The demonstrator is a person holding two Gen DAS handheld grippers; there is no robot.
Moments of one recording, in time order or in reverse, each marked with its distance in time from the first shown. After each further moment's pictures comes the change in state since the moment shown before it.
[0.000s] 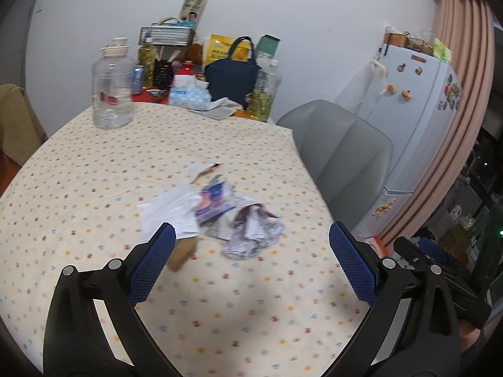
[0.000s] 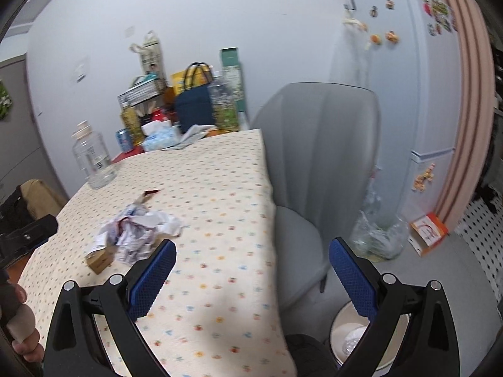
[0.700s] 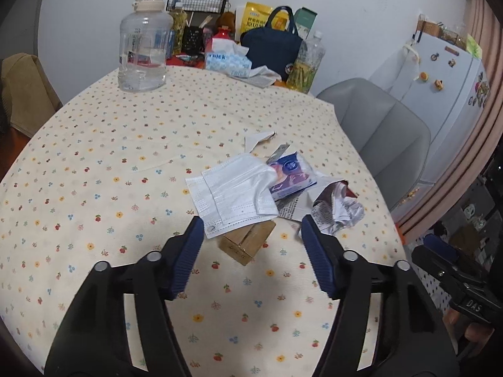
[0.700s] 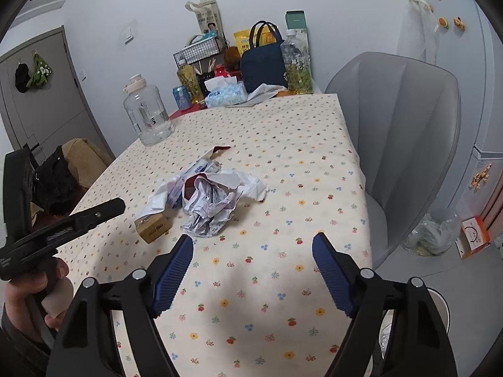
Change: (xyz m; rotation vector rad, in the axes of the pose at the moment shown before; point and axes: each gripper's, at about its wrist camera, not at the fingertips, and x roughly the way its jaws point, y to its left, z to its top) left arm 0.045 0.073 -0.009 -0.050 0.138 0.069; right arm 0.044 0.063 -0.019 -0.072 0.173 0.214
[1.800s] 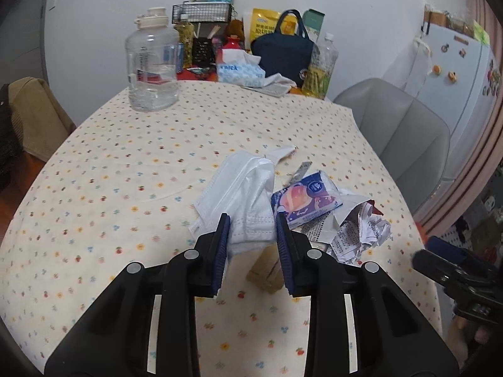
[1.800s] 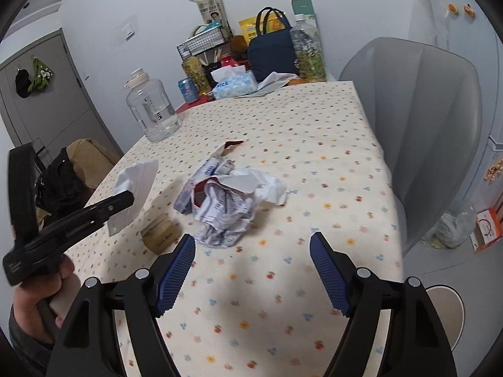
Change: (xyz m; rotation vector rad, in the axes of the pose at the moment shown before) left arm 0.001 0.004 0.019 0.047 -0.042 0.105; right arm 0.037 0.016 0.018 0.025 0.054 0.079
